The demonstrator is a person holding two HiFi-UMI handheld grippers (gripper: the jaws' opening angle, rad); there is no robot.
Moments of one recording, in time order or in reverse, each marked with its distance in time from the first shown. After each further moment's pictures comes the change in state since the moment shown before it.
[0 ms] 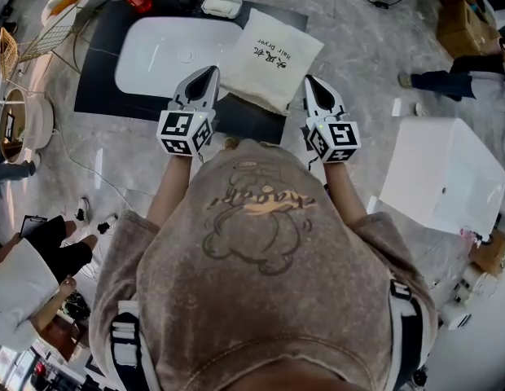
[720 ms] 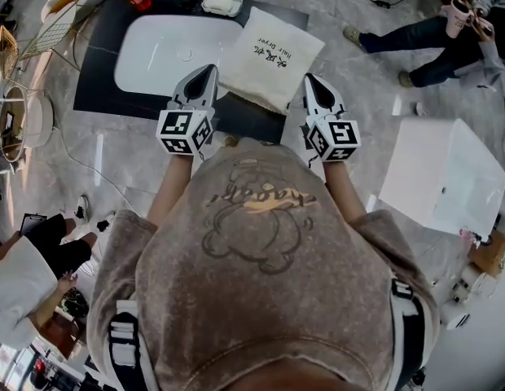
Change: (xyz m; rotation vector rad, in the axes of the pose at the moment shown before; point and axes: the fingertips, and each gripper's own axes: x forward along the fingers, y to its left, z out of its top) left arm 0.001 0.006 -0.003 -0.035 -0.002 0.034; right arm 0.004 -0.002 0.000 0.017 0.004 -0.004
